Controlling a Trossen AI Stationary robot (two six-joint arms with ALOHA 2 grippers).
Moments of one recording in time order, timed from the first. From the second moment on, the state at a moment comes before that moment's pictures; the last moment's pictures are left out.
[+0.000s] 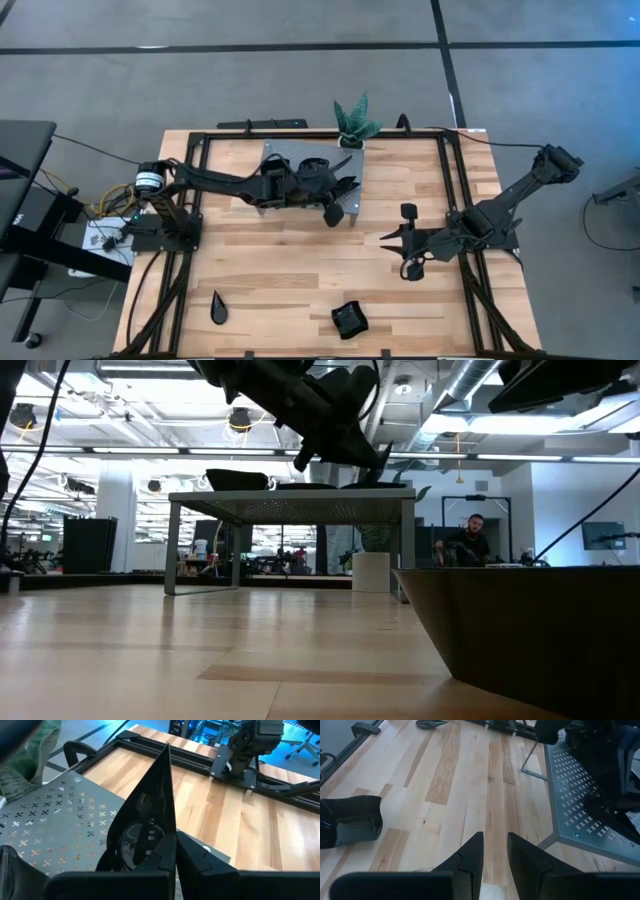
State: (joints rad) left arm 0.01 1.74 1.20 0.09 -0.27 -0.21; right arm 0.58 0.97 0.67 -0.31 0.57 0.10
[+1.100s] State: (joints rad) left arm -0.02 1.66 1.20 -0.06 -0.33 -0.39; right arm 0.58 0.97 0.67 -0.31 0.57 0.10
